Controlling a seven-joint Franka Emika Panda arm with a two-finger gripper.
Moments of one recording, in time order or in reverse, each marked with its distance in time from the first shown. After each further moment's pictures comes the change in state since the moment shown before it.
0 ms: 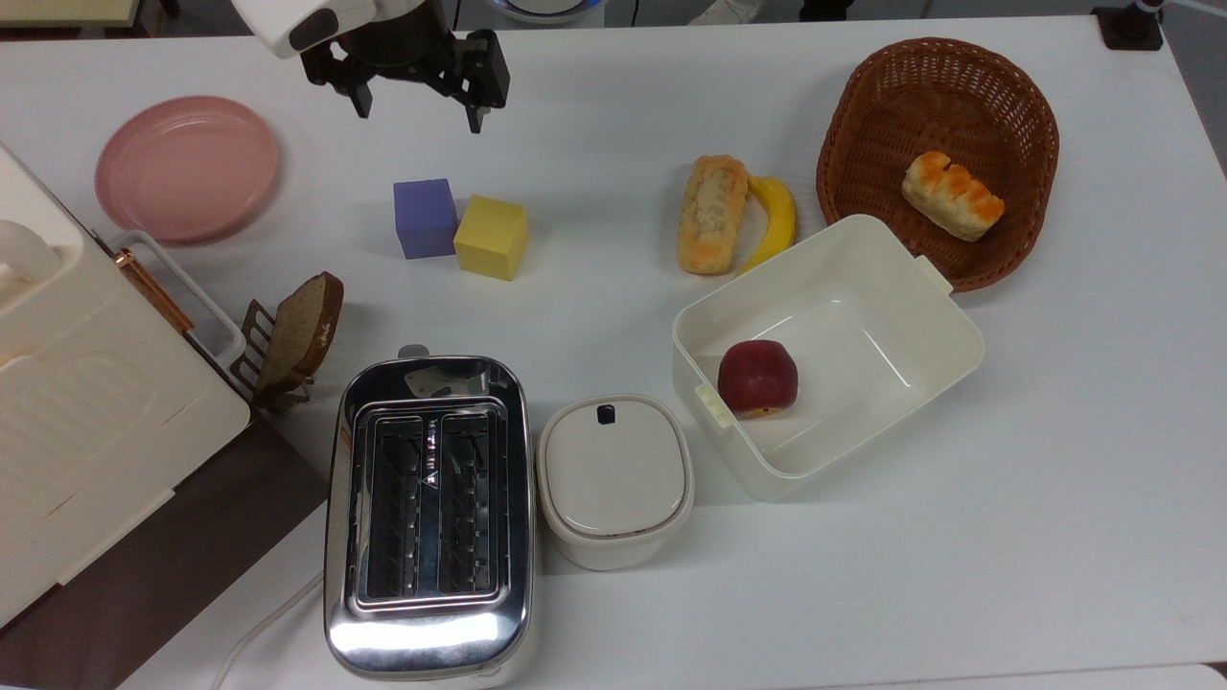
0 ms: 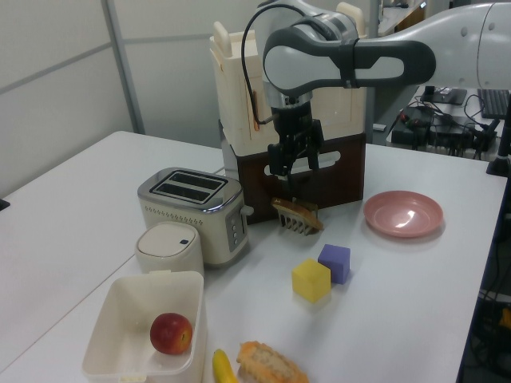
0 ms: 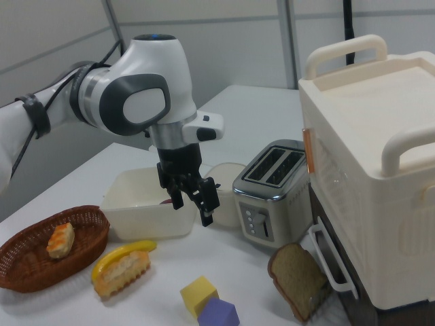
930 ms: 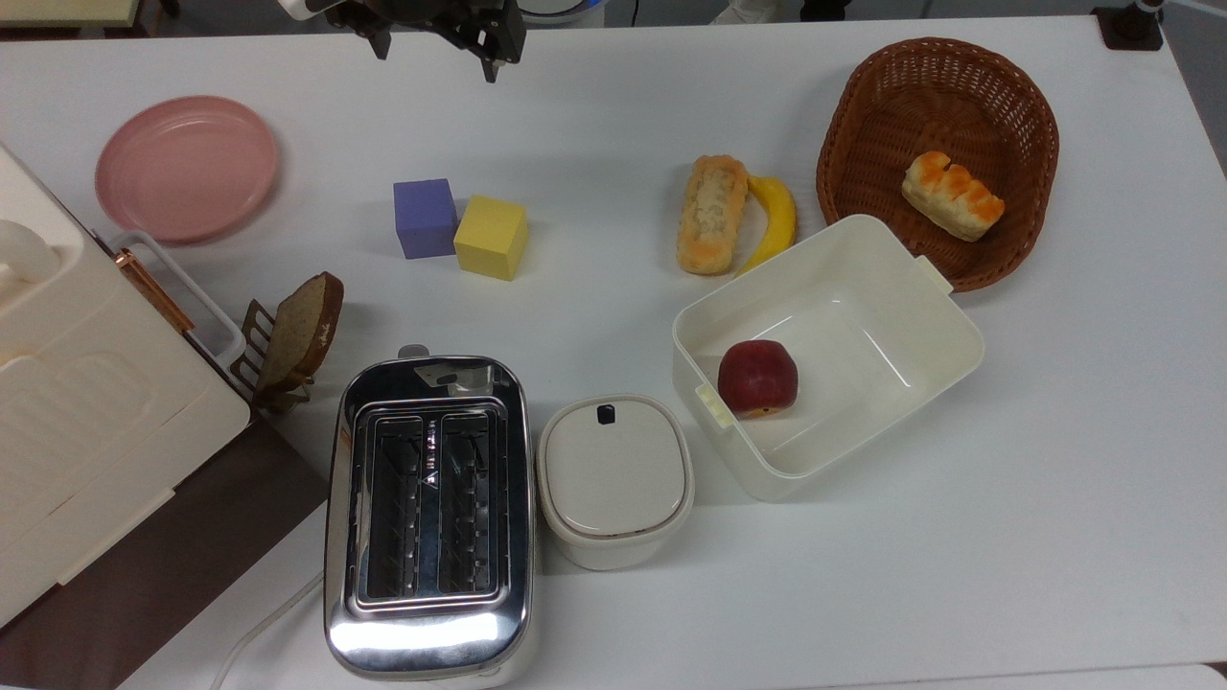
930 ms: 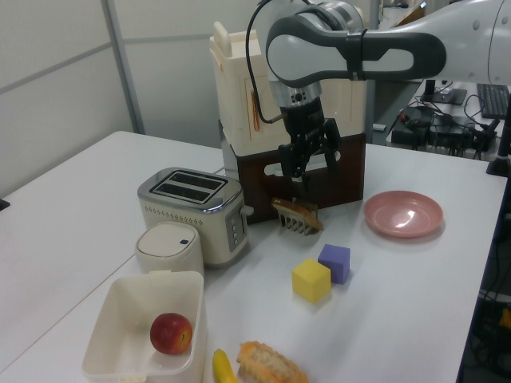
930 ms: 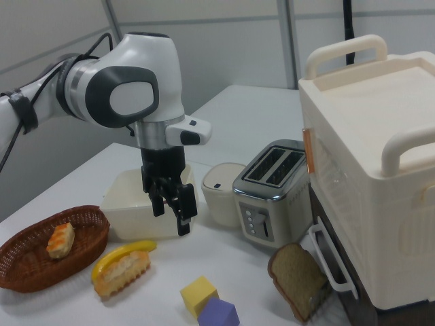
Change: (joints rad) arm 0.020 -0.030 -0.007 0.002 -0.002 -0.161 0.092
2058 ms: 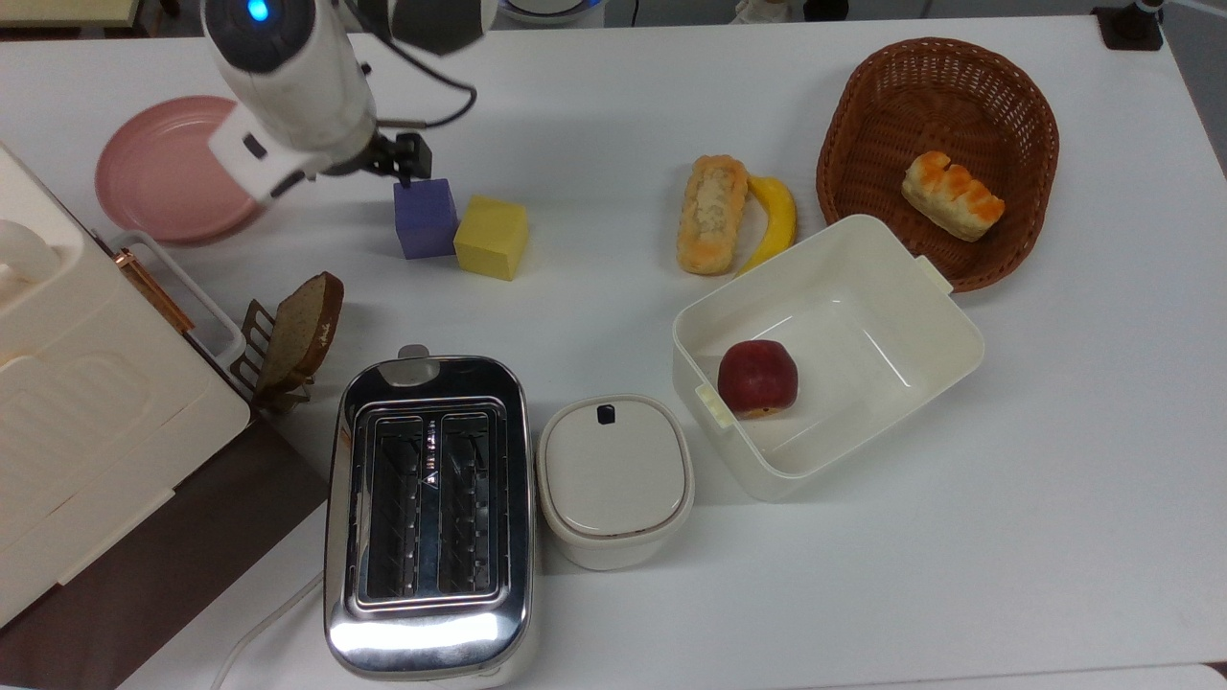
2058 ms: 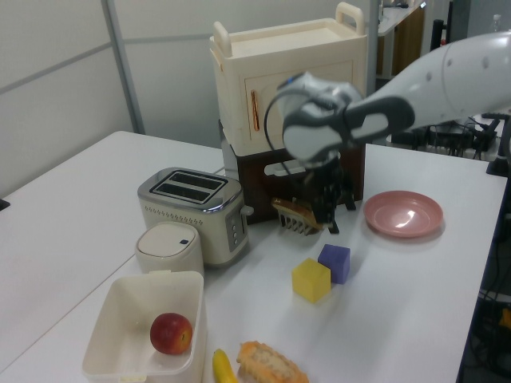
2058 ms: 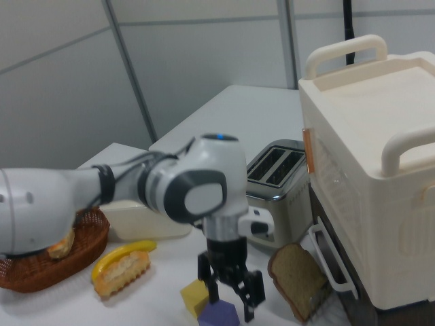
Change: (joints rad) arm -0.046 0.135 -0.098 -0.281 -0.111 0.351 -0.295
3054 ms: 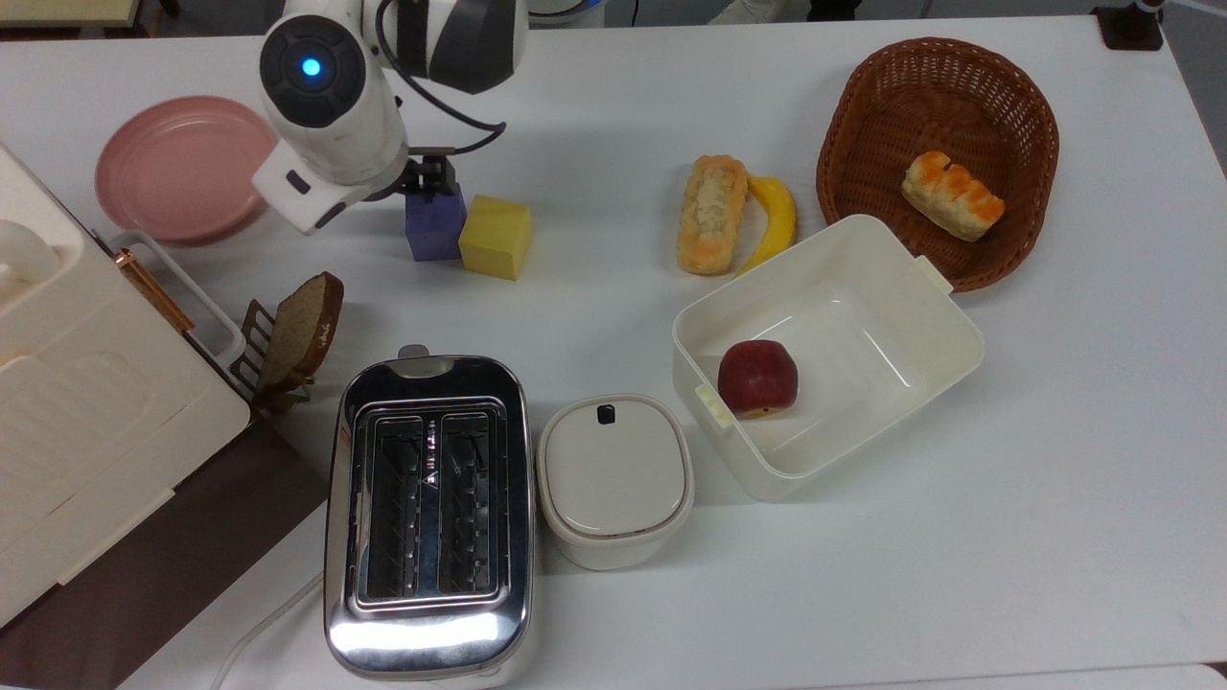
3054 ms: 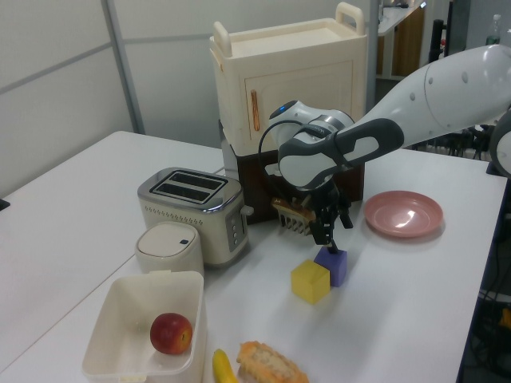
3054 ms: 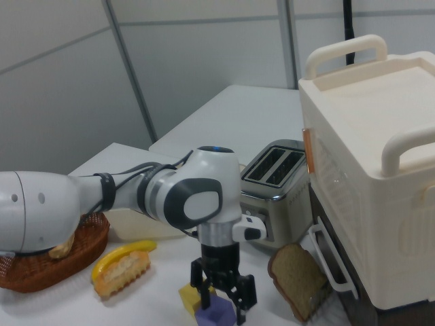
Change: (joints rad) arm 0.035 0.029 0.003 -0.027 -0.008 0.014 -0.012
